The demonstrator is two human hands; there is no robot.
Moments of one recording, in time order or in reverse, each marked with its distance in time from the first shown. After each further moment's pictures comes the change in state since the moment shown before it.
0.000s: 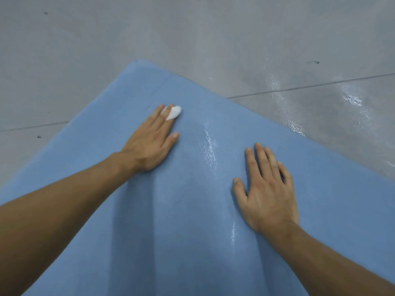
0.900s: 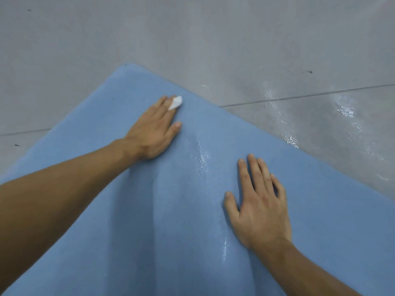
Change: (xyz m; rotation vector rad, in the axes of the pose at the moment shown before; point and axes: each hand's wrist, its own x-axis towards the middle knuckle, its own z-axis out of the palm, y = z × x) left_hand 0.060 0.004 -0.008 -0.019 -0.002 0.003; right_hand 0.002 0.000 0.000 -0.006 0.013 -0.002
